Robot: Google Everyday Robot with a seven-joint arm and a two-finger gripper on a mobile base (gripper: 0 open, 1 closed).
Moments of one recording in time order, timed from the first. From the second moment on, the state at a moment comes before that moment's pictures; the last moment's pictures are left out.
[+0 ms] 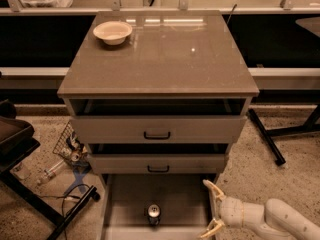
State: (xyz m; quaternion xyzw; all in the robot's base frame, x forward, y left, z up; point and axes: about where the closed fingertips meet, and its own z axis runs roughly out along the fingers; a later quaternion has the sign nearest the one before) arm 0.426 -0.147 0.441 -0.49 0.60 0.36 0.52
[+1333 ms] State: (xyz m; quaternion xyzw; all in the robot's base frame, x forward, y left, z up) arm 0.434 -0.031 0.317 -0.50 0.58 0.42 0.49
